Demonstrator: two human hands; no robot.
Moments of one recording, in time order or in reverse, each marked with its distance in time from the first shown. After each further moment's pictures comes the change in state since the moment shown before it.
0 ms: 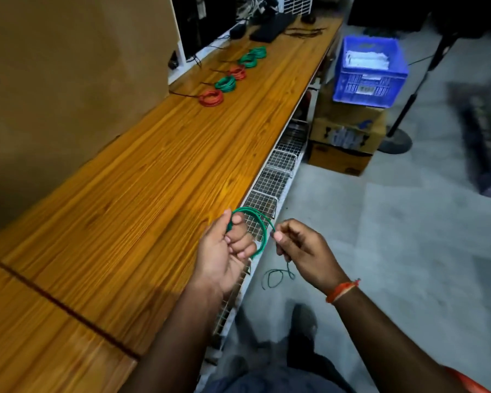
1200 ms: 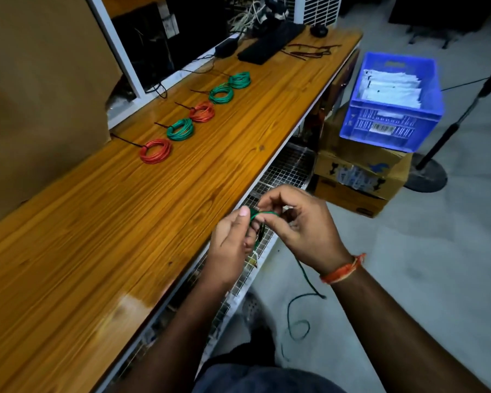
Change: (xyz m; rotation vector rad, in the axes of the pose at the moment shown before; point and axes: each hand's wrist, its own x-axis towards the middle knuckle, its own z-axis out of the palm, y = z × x) left_hand 0.349 -0.053 0.150 0.745 0.088 0.370; right_hand 0.319 0.013 -0.255 -0.256 -0.007 -0.425
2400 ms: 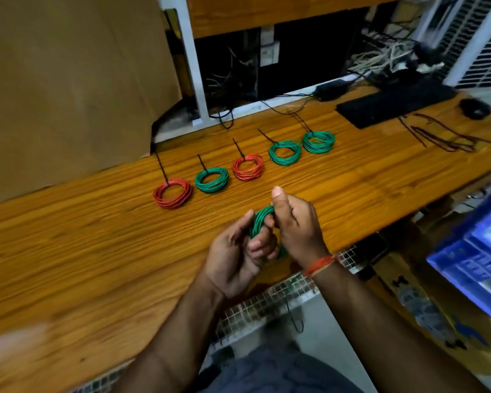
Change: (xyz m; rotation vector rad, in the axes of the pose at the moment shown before) left_hand 0.264 0.017 0.023 -0.908 0.147 -0.075; right_hand 0.297 0.180 0.030 0.204 -0.292 0.019
